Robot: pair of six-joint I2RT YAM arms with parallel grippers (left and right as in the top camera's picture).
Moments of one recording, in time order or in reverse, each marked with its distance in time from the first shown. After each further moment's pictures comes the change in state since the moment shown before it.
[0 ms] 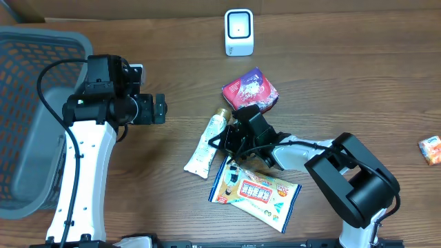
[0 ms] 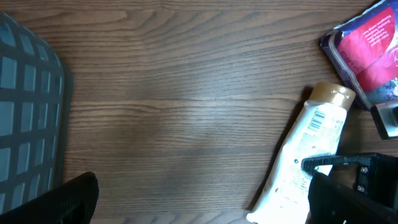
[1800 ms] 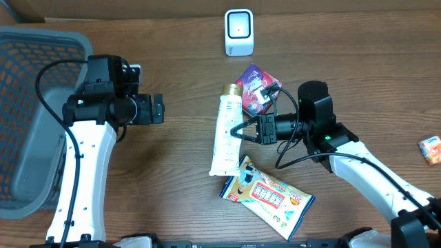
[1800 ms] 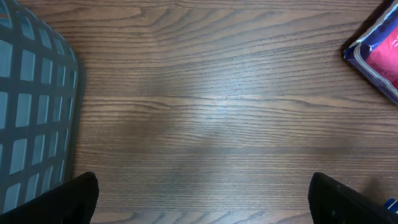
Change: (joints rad) left arm 0.000 0.000 0.000 -0.004 -0.041 -0.018; right arm -0.272 -0.503 -0.079 -0.052 -0.654 -0.323
